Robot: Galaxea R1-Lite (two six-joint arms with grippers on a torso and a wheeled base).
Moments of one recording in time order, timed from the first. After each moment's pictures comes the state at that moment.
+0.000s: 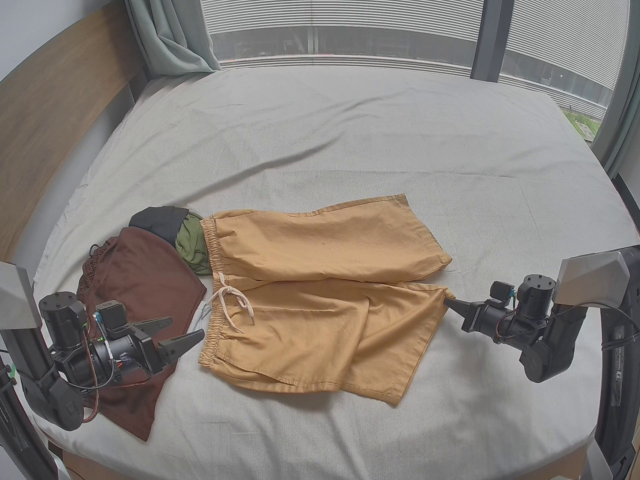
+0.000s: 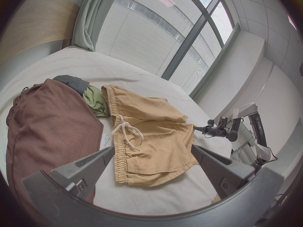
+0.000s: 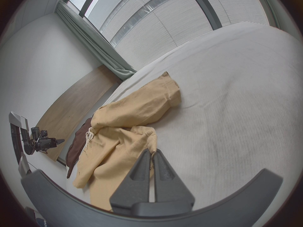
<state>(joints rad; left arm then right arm) 0.01 2.00 -0.13 -1.55 -0.65 -0.16 0.10 2.45 -0.64 -1.55 0.51 0.35</state>
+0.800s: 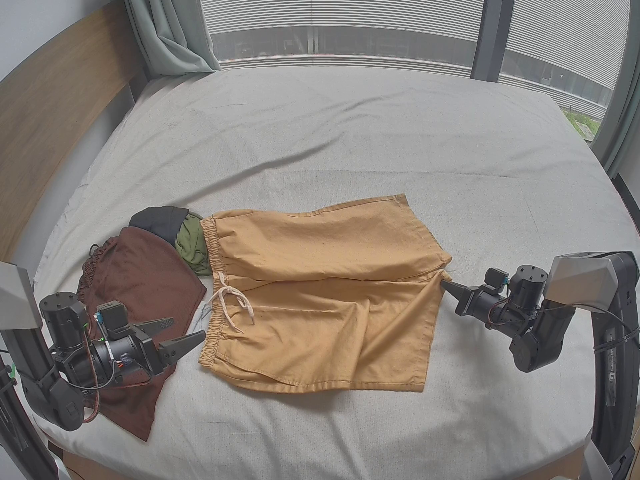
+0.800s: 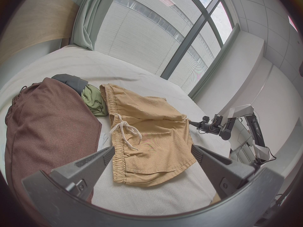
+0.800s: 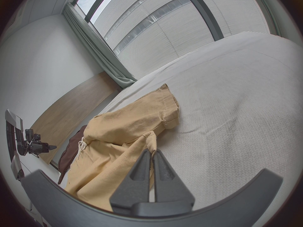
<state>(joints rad) 0.01 2.01 -0.13 -1.55 -0.66 -0.16 0.10 2.52 -0.81 -1.55 0.47 0.36</state>
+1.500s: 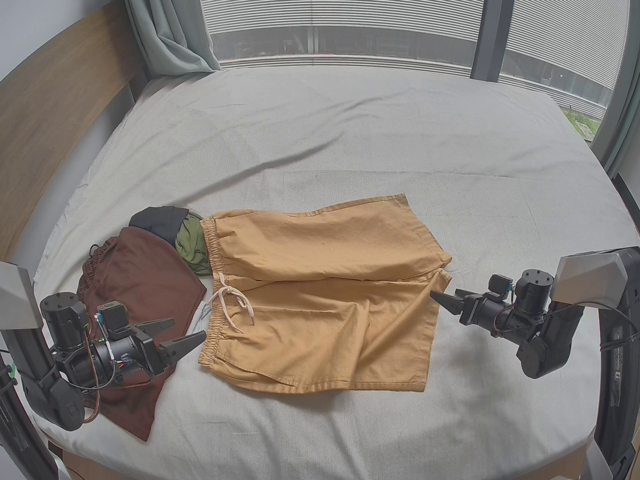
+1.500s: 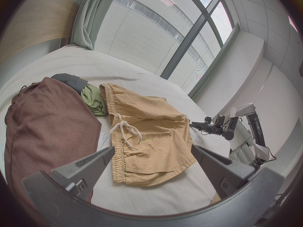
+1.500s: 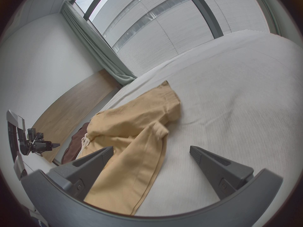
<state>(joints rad) 0.01 2.01 -0.13 -1.55 -0.66 -0.16 0.10 2.46 -0.70 -1.55 0.50 0.34</state>
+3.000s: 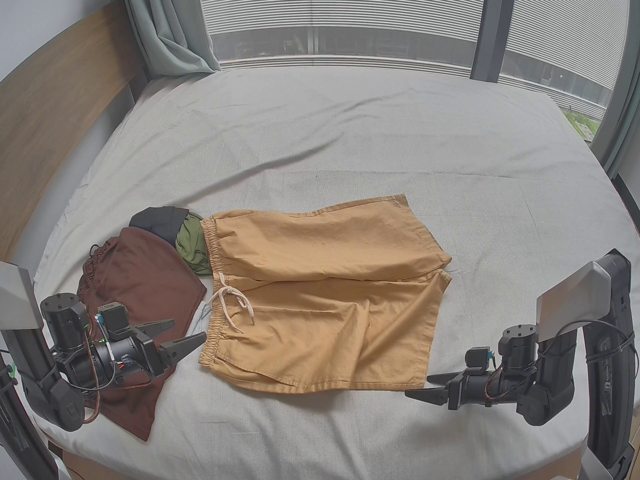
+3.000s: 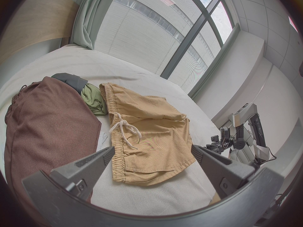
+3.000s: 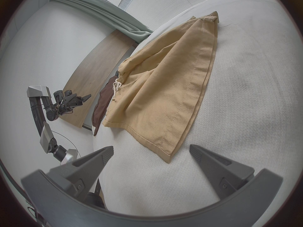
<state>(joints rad) 0.01 2.01 -0.13 -1.55 -0.66 -0.16 0.24 2.50 -0.32 -1.55 0.68 0.22</state>
